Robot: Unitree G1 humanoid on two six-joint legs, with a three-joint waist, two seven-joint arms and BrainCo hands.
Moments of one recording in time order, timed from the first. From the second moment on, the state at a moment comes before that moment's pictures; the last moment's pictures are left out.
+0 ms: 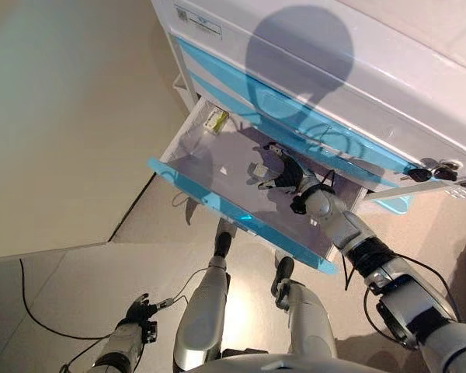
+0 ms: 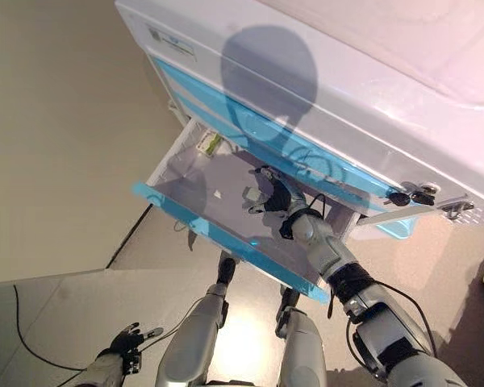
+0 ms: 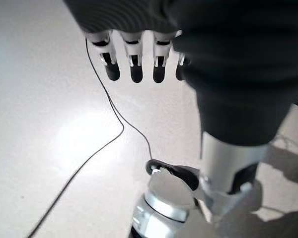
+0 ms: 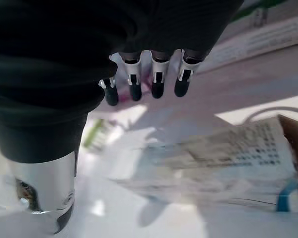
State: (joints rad) left arm -0.06 0.30 -0.11 1.07 -0.34 -0.02 0.08; right arm -0.66 -0.37 0.49 0.55 -0.38 0.06 -0.16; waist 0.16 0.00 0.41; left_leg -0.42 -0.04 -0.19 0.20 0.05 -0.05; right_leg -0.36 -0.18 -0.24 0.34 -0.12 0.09
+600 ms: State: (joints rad) left arm -0.10 0.28 -0.24 1.02 -0.42 -0.04 0.12; right arm -0.90 -0.27 0.64 0.99 -0.54 0.13 -0.31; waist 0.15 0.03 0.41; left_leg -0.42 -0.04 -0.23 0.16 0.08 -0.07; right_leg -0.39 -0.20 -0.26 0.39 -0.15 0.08
